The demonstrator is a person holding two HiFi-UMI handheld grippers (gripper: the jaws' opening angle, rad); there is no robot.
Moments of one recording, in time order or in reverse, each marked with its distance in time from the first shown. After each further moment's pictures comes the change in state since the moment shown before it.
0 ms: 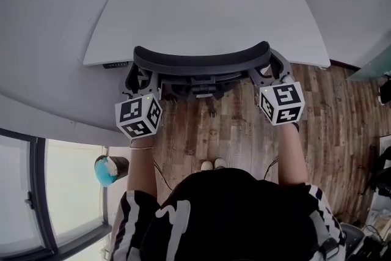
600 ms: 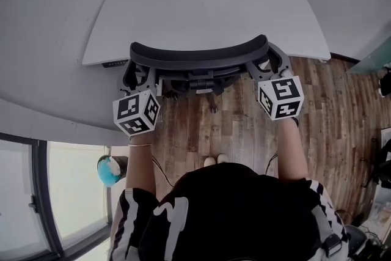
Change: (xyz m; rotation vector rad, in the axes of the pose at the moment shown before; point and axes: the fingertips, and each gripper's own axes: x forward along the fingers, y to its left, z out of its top) left arm 0.003 0.010 0.001 -0.005 -0.007 -0.018; right arm 0.004 0.008 0.003 0.003 -0.007 -0.015
